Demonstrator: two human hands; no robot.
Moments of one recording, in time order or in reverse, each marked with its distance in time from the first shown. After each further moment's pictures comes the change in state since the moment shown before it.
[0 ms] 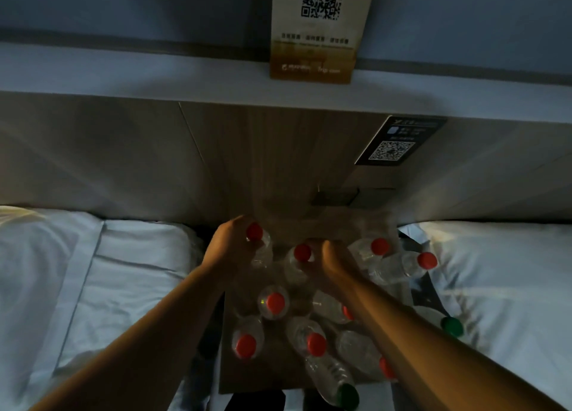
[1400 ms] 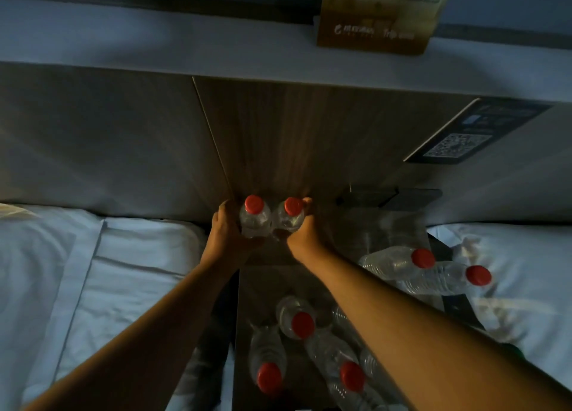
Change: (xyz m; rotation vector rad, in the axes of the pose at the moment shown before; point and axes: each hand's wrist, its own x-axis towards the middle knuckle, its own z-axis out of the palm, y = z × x) left_hand 0.049 -0.085 0.021 -0.160 0.130 -0.117; right_hand 0.067 -0.073 0.071 0.369 0.070 -0.160
